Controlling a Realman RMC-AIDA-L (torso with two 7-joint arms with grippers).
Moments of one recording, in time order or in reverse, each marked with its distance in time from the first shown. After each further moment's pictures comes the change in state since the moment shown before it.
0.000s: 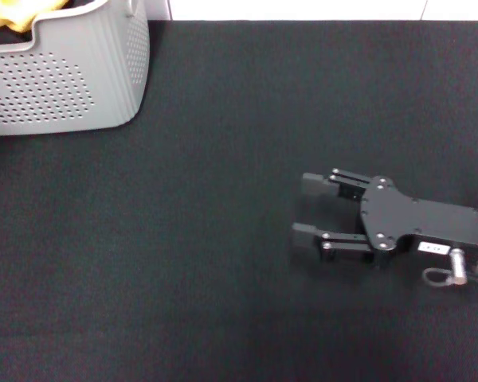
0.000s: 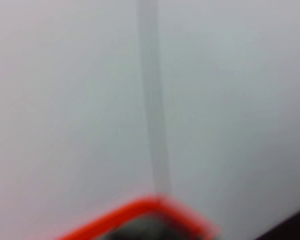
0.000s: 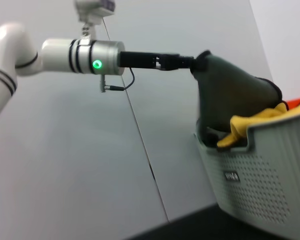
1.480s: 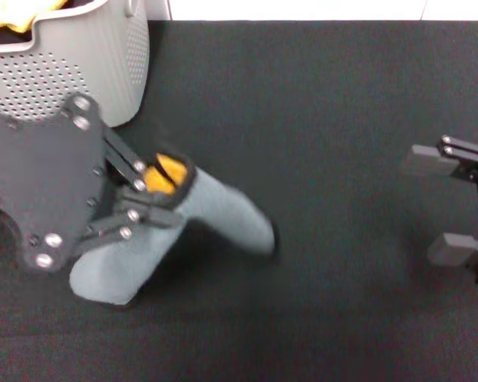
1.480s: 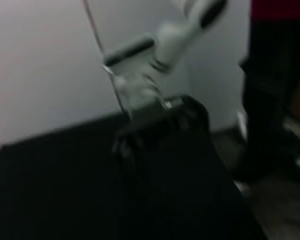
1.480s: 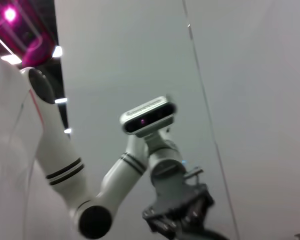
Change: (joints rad) left arm 0.047 0.167 0.433 0.046 -0.576 0.501 0.276; right arm -0.003 -0.128 0.109 0.004 -0.059 -0.474 -0.035
